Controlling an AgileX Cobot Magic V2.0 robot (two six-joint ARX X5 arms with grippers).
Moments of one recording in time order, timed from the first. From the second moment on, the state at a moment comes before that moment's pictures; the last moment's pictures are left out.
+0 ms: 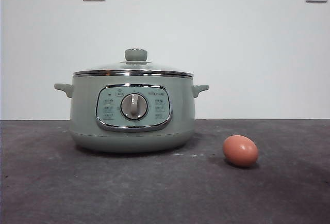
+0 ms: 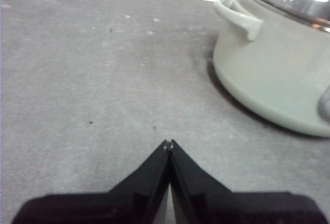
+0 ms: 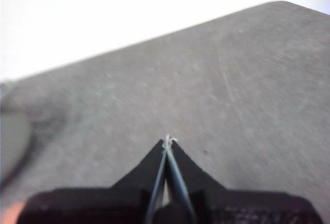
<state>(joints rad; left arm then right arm) 0.08 0.11 0.07 -0.25 0.16 -0.14 -0.08 0.01 0.10 -0.22 -0.05 0.25</state>
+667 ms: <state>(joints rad) 0.08 0.43 0.64 -0.53 0.41 -0.16 -0.08 0.44 0.75 -0.59 -0.39 0.16</state>
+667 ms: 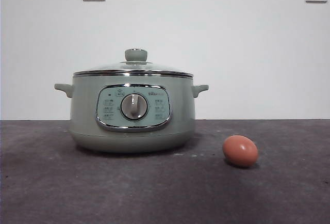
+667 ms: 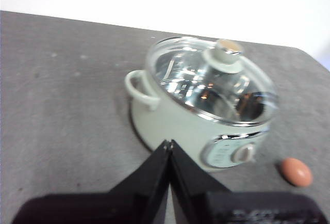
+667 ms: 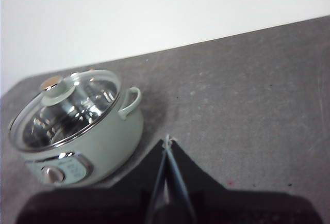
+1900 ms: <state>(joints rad) 0.00 0.72 1.00 -0.78 0.55 -0.05 -0.08 0.71 1.17 -1.02 -0.48 -0.07</state>
